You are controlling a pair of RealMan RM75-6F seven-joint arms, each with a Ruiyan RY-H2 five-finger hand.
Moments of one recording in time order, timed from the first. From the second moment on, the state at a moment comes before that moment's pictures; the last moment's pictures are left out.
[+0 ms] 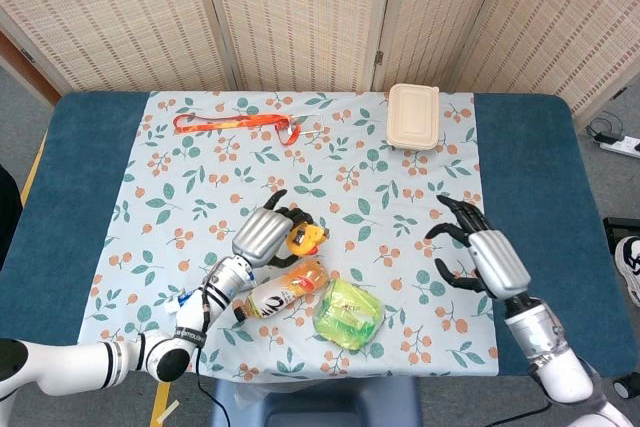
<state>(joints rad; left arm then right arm) -0.90 -1.60 -0.24 -1.56 1.08 0.94 0.41 0.35 -1.12 0.16 -1.90 -1.47 1.17 0.17</state>
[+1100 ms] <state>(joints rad) -0.94 -1.64 -0.24 -1.73 1.01 1.06 0.56 0.61 -1.36 0.25 -1.91 -1.09 1.02 -0.14</state>
